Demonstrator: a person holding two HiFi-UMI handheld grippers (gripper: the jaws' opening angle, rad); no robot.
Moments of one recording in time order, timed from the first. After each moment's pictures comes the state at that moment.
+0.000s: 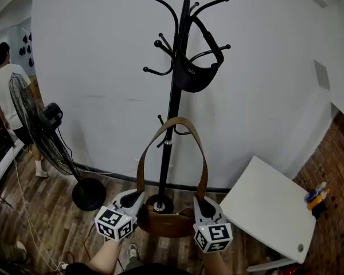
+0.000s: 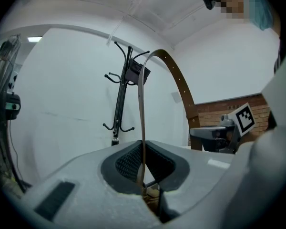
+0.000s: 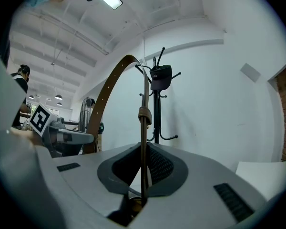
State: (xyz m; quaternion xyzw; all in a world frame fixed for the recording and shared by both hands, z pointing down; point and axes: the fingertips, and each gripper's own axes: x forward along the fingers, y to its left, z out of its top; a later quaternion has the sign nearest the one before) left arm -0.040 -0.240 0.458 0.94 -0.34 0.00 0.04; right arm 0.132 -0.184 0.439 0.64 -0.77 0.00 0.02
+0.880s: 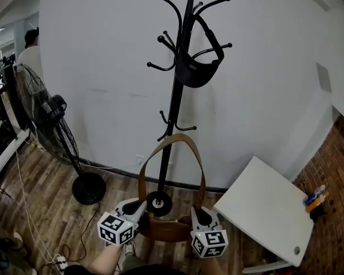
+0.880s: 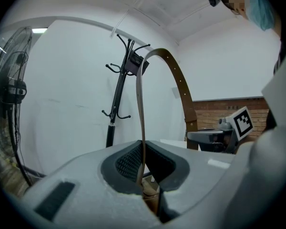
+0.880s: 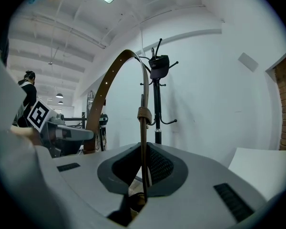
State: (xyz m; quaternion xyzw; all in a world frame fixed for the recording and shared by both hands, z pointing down) left arm -0.030 -0.188 0.506 0.94 -0.34 0.02 0.09; right arm 0.139 -0.140 0.496 0.62 -0.78 0.05 0.05
